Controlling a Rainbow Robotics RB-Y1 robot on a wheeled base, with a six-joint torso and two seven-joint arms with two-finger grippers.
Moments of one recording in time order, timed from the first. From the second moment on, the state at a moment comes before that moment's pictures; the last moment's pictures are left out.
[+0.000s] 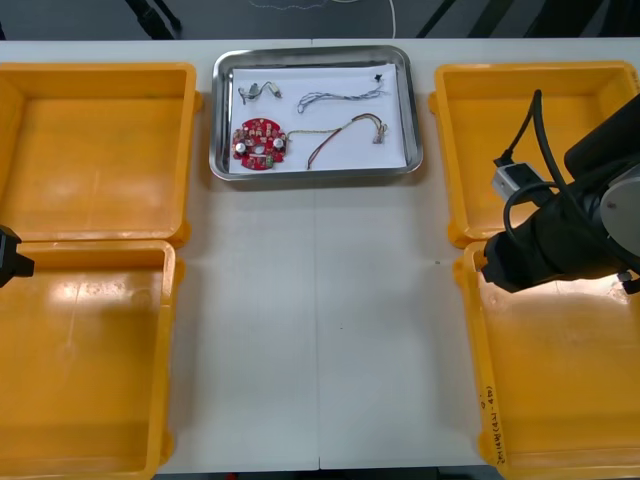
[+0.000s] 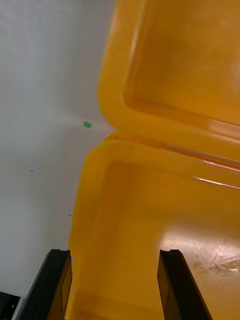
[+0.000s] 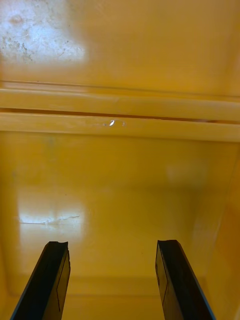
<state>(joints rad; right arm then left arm) -0.40 -0.65 0.13 -2.18 -0.75 1.91 1.22 -0.15 0.78 0.34 -2.18 0.86 1.91 -1.24</state>
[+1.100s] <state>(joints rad) -0.23 -0.67 -0.14 -2.18 -0.73 1.92 1.22 -0.15 0.78 0.34 -2.18 0.86 1.91 -1.24</state>
